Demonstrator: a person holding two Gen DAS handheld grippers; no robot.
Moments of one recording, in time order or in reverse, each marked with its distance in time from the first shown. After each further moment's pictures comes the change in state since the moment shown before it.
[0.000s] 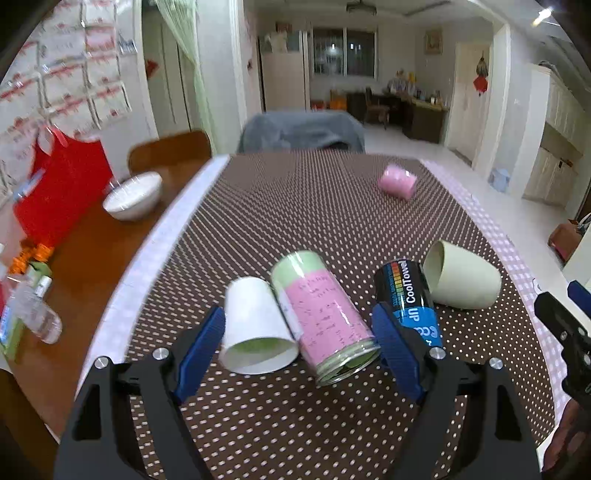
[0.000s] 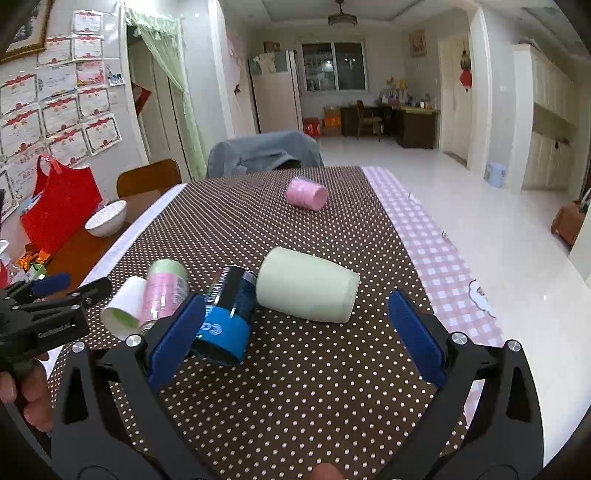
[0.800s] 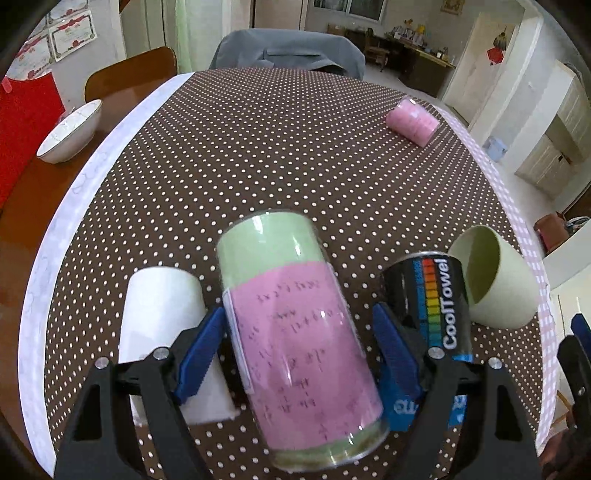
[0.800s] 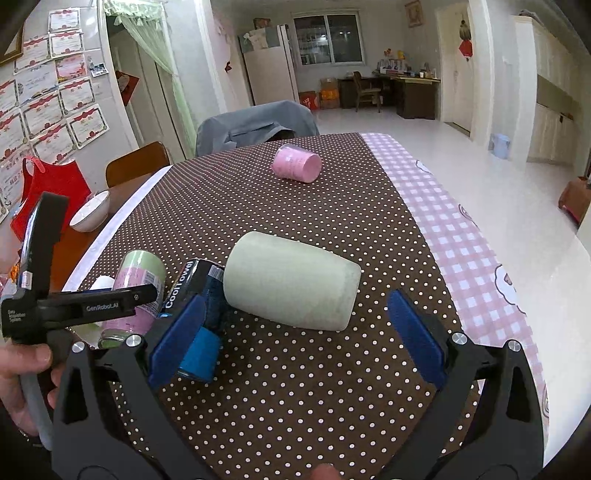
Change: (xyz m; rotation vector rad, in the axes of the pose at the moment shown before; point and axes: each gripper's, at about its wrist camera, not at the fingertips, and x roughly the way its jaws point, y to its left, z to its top) left arm 0.129 -0.011 0.020 -0.063 0.285 -0.105; right arm 0.053 -0.022 0.004 0.051 0.091 0.019
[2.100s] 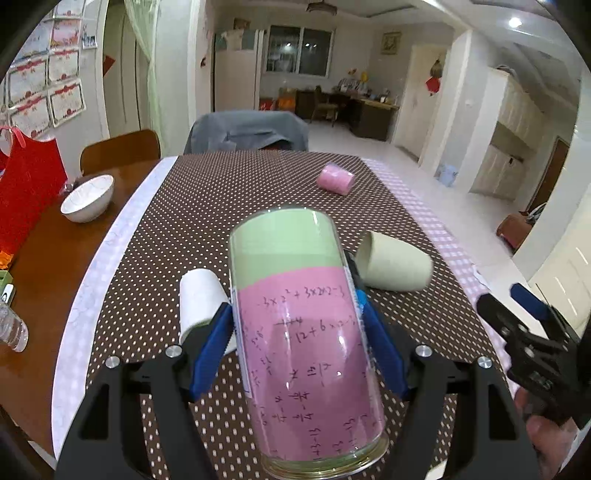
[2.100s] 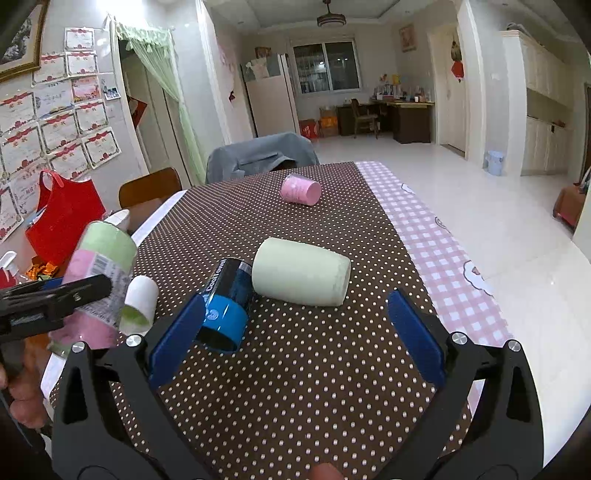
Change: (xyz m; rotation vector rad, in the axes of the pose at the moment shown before) left arm -0.162 -0.013 -0.085 0.148 -0.297 -0.117; right arm -0.087 0.010 -0.035 0.004 -0.137 0.006
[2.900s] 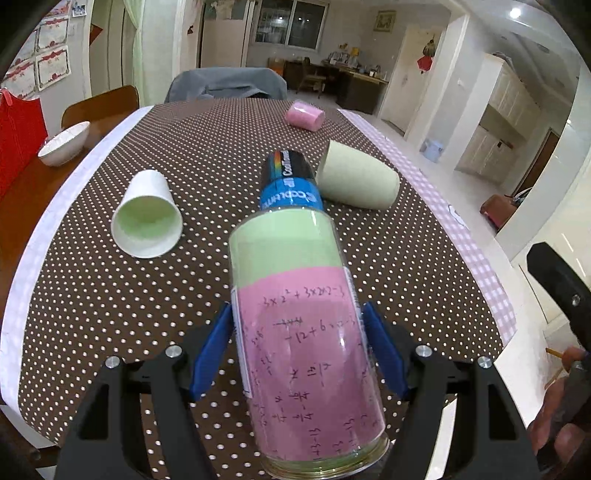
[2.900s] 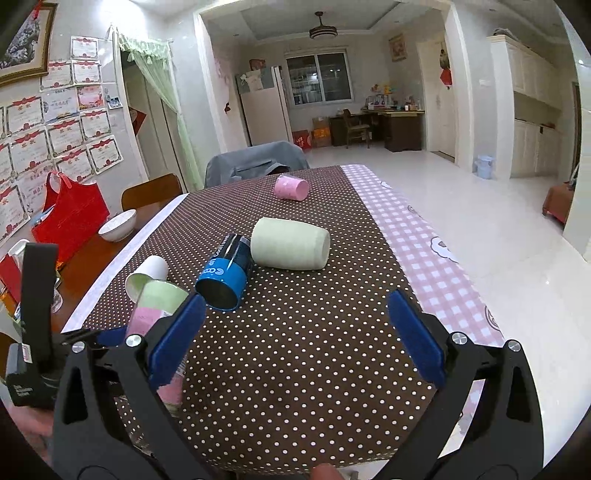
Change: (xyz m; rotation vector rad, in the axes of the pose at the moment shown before) left arm 0.039 -0.036 -0.089 -0.024 0.129 -0.072; right arm -0.060 -0.012 -0.045 0.018 -0.041 -0.027
